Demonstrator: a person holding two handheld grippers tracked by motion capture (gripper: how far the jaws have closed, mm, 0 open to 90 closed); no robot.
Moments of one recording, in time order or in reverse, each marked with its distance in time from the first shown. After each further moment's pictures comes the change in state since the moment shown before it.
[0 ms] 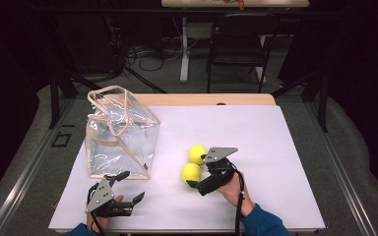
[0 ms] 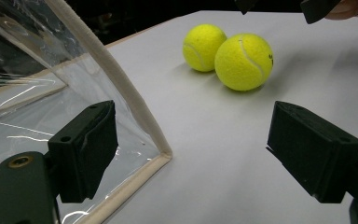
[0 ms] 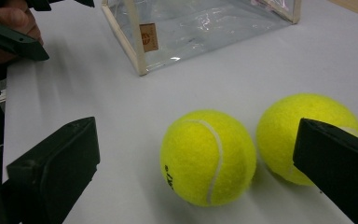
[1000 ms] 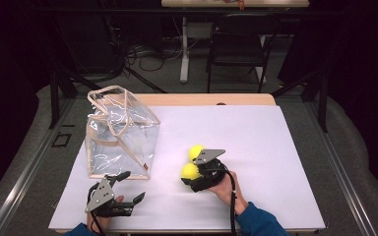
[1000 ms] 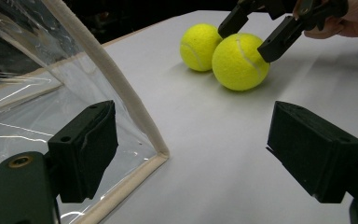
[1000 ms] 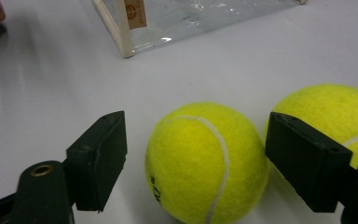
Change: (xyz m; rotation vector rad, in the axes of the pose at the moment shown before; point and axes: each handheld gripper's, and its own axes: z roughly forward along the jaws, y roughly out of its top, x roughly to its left) left arm 0.000 0.000 0.000 0.000 -0.017 -0.005; right arm 0.001 -0.005 0.030 0.065 -0.038 -0.032
